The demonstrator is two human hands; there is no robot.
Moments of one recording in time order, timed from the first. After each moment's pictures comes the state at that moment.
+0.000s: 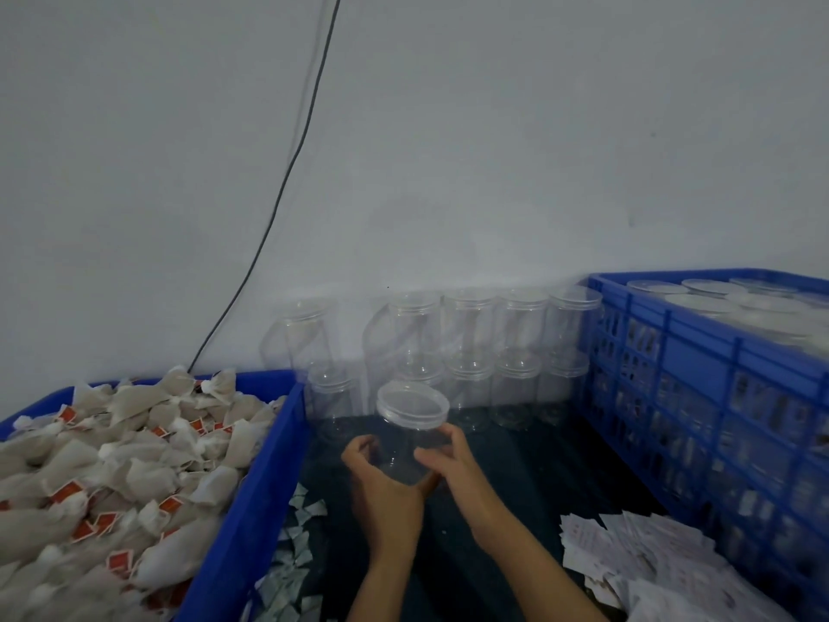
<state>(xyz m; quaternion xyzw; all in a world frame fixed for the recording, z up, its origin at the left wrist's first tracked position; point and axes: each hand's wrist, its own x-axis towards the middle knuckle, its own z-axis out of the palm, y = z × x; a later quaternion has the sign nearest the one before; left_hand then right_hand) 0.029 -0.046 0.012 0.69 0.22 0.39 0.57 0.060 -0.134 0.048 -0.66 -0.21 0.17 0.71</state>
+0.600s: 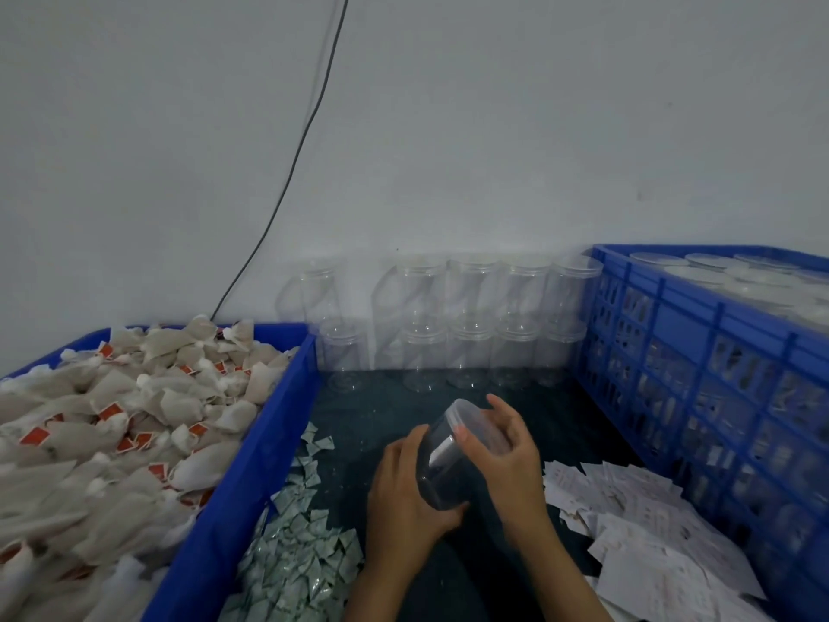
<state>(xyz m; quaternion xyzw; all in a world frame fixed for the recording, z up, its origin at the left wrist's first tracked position) -0.038 -0.077 -0.022 0.88 0.10 0.31 0.36 0.018 -0.192 0.024 -0.63 -0.18 -0.02 0.75</state>
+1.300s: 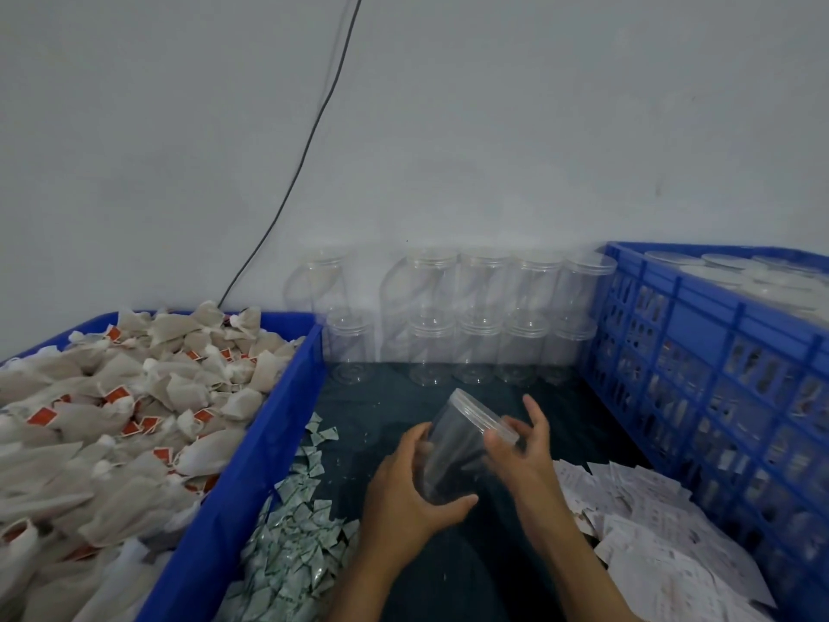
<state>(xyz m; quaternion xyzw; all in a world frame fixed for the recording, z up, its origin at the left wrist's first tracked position) -0.050 -0.067 -0.014 0.85 0.08 0.25 0.46 0.025 -0.207 0.014 -0.61 -0.18 0.07 0.77</state>
